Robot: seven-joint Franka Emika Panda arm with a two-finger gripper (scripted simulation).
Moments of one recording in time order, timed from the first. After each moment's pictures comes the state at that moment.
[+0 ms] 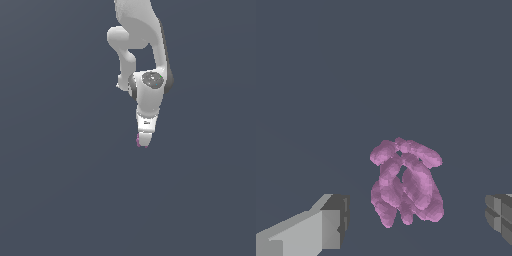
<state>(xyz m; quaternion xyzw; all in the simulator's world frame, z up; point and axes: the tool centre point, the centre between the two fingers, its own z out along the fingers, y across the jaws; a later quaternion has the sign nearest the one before) -0.069 0.077 0.100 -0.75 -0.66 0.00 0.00</state>
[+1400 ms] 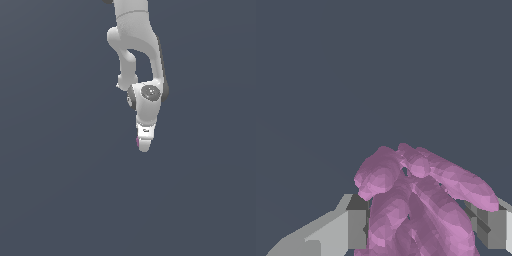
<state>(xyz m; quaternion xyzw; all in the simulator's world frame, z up) -0.070 0.078 0.050 -0.74 -0.67 0.00 0.00</state>
